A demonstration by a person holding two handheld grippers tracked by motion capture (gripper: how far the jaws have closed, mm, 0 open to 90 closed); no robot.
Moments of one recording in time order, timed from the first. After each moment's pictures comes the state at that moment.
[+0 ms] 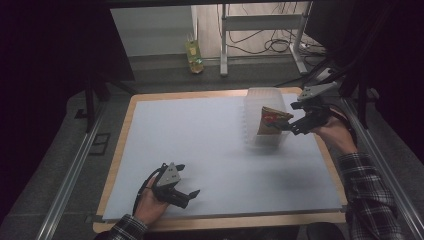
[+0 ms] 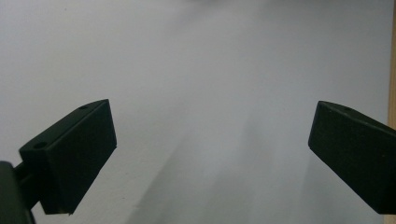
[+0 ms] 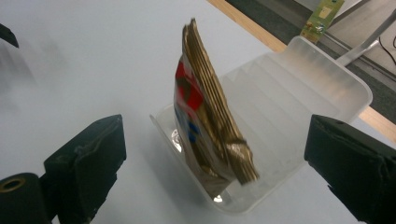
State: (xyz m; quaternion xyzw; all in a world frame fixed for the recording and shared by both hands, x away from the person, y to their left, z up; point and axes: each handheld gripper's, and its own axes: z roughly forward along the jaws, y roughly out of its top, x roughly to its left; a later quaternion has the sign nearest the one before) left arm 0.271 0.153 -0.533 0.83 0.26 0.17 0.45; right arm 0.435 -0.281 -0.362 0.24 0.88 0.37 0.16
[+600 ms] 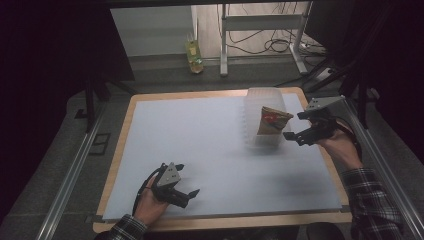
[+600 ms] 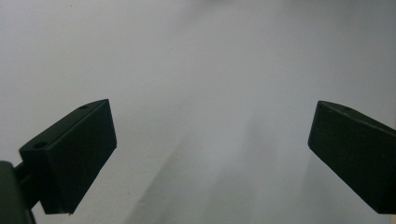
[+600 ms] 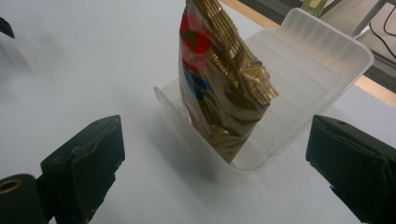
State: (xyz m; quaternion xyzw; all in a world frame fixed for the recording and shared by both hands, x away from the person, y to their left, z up) left arm 0.270 0.152 -0.533 0.84 0.27 0.17 0.45; right arm 0.411 -0.297 -0.380 0.27 0.87 0.38 0.16
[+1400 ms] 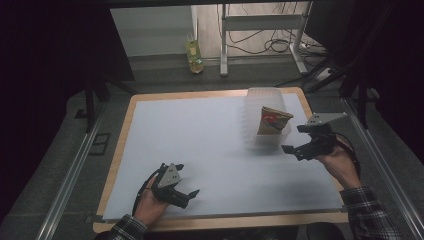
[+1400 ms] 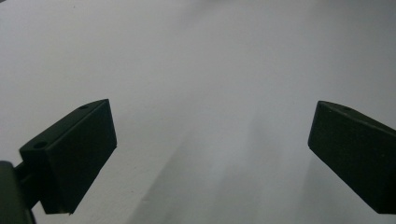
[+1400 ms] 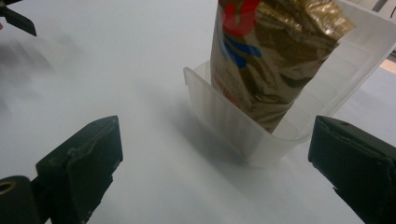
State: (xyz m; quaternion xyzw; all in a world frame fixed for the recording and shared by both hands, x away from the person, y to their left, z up) left arm 0.269 0.152 -0.534 0.84 0.26 0.18 0.44; right arm 0.377 -0.296 -0.402 0.29 0.86 0.39 0.16
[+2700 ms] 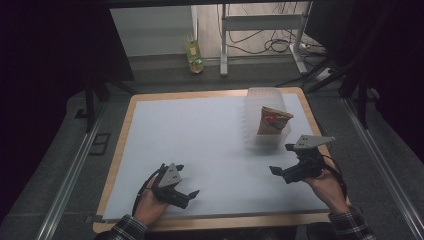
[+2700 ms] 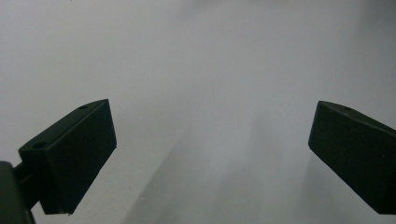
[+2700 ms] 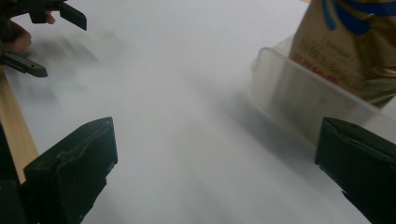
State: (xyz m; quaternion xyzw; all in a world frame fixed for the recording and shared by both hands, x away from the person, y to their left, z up) left arm 0.270 0.151 -0.535 0.84 0.26 0.18 0.43; right arm 0.330 -0.267 -0.436 0.28 0.85 0.42 0.13
